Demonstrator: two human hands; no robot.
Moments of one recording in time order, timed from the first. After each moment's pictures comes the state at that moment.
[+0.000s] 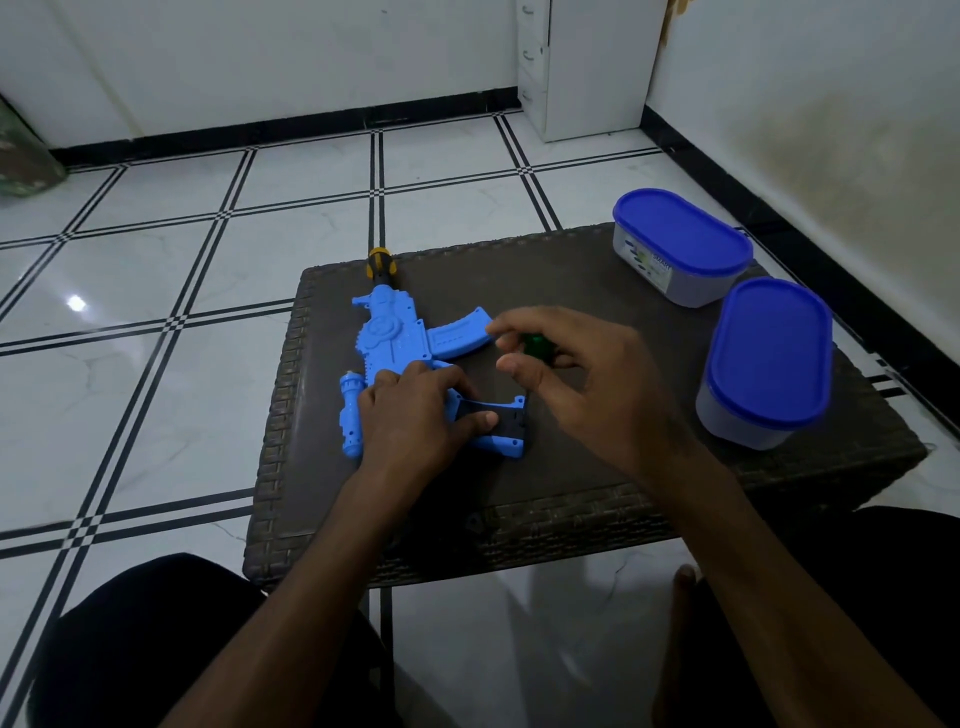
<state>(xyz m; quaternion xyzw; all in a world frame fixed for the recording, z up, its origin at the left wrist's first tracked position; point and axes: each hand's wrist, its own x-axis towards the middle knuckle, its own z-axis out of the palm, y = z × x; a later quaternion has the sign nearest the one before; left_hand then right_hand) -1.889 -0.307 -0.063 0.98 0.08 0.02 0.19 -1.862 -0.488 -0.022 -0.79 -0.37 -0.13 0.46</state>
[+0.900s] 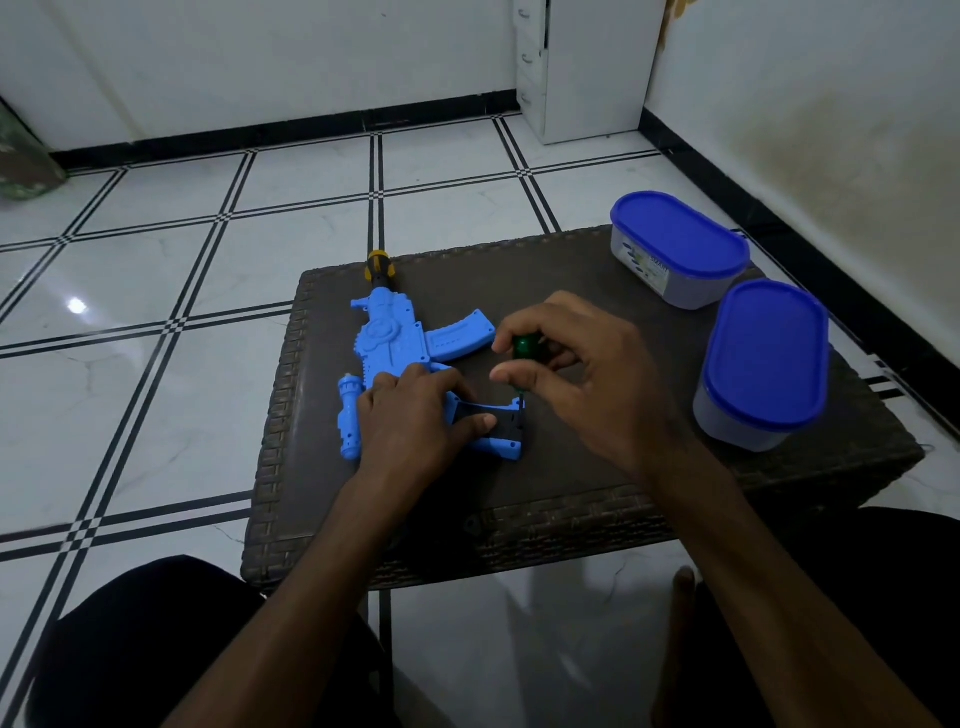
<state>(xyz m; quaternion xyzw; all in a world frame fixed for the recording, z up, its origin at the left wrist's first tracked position) -1.890 -0.308 -0.062 0.98 0.08 0.01 0.18 -1.861 -0.489 -0.020 -0.80 -0.35 -0.12 0.47</state>
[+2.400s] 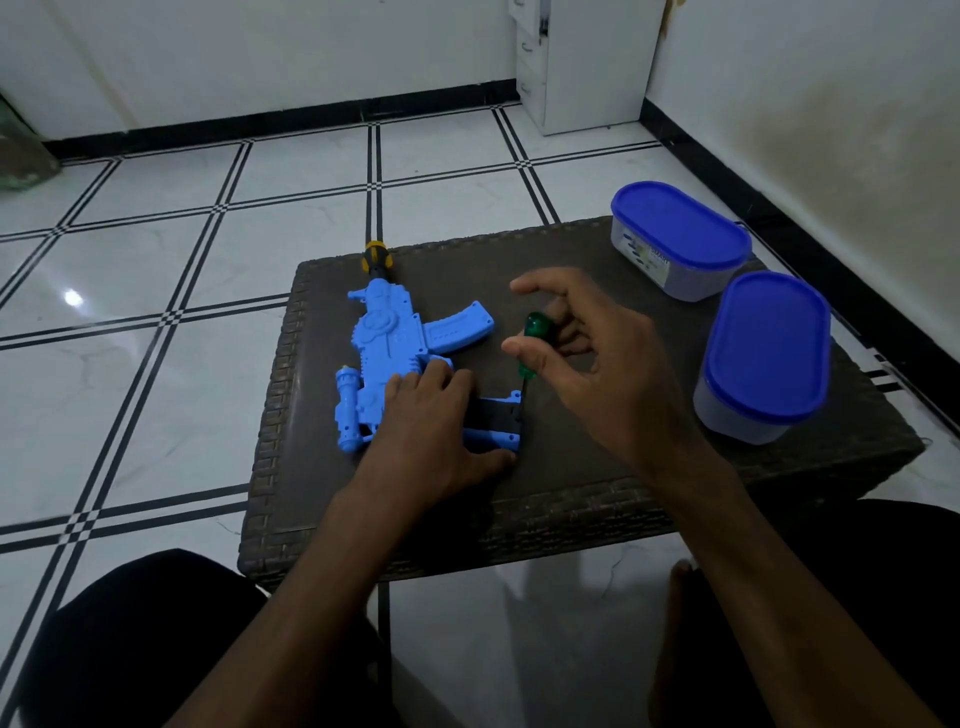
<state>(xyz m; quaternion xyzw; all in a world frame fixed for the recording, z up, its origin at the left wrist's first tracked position) -1.901 -0.313 -0.071 0.99 -0.04 0.00 0.14 -1.862 -0.492 -0.021 -0.81 -0.32 -0.16 0.48</state>
